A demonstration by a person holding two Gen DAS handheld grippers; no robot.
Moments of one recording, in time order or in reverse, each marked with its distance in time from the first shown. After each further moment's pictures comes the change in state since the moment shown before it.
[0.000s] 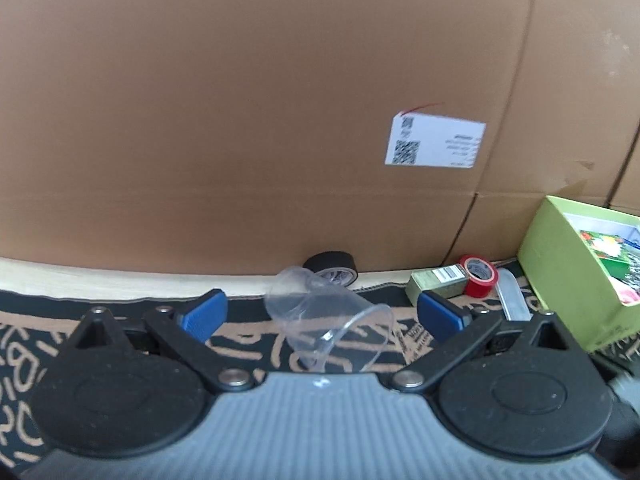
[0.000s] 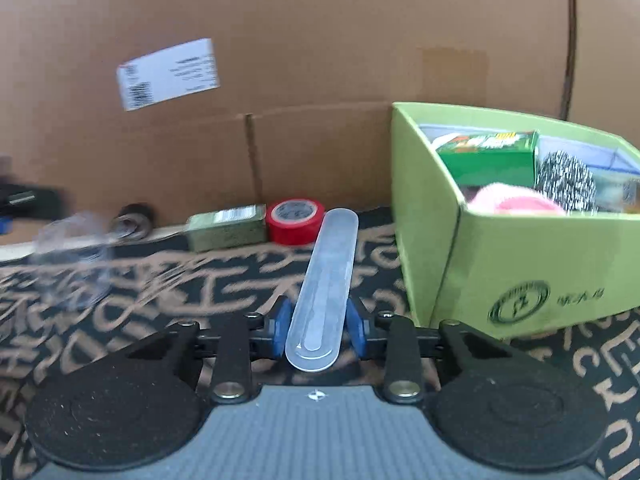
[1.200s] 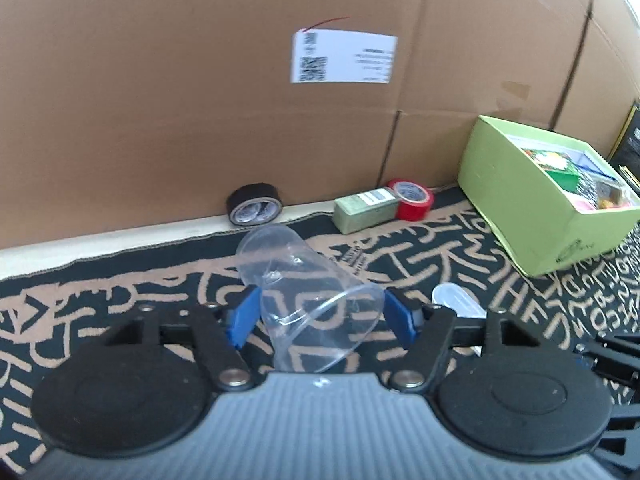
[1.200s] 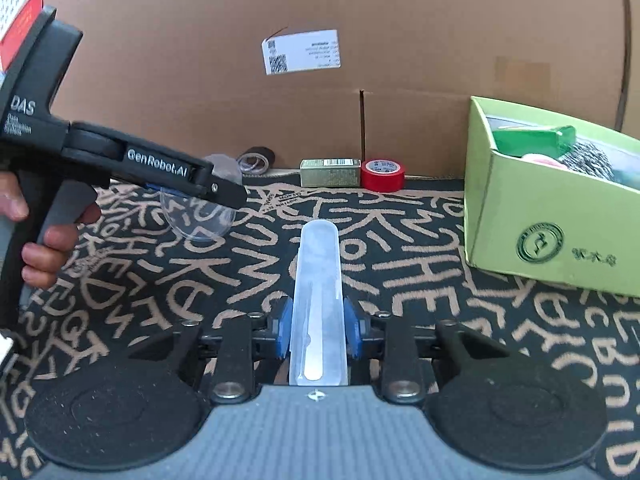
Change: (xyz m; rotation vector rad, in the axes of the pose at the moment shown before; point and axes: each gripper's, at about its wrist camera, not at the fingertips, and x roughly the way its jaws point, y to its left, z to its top) left arm -0.005 -0.023 -0.036 0.145 0.092 -0.172; right arm -0.060 0.004 -0.028 -0.117 0.022 0.237
